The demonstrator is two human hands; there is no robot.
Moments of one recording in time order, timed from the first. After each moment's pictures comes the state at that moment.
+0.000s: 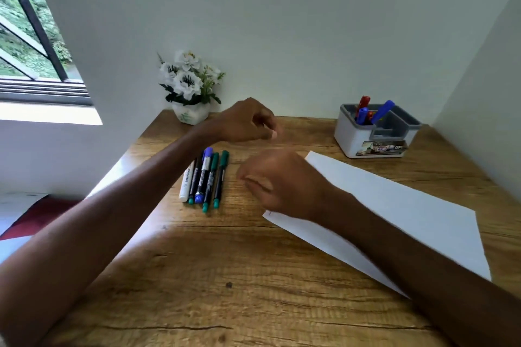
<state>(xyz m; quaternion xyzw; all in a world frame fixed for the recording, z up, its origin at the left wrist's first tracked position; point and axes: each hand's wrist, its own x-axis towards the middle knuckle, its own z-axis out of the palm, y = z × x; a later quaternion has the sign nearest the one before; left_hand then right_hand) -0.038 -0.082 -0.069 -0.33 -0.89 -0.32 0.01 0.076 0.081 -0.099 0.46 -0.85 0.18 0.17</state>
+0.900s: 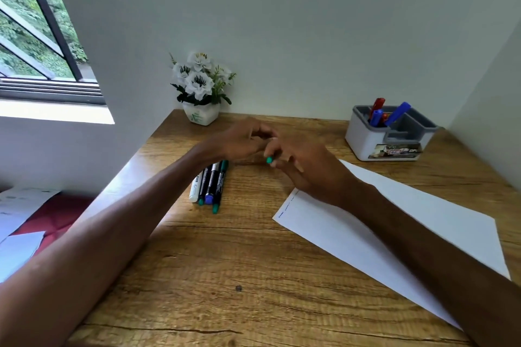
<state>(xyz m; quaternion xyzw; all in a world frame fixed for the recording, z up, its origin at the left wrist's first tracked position) -0.032 -0.102 -0.107 -0.34 -0.86 -0.37 -0.02 0.039 0.107 -0.109 0.42 -0.85 0.25 0.20</state>
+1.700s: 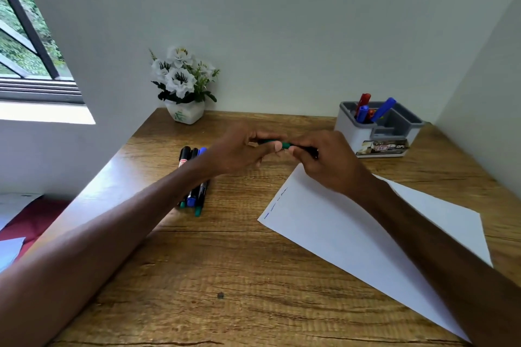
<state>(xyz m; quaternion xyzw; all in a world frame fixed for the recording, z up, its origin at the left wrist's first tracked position) -0.015 -0.074 -0.121 -0.36 -0.83 -0.44 0.05 0.023 0.151 -0.112 0.28 -0.90 0.26 0.22</state>
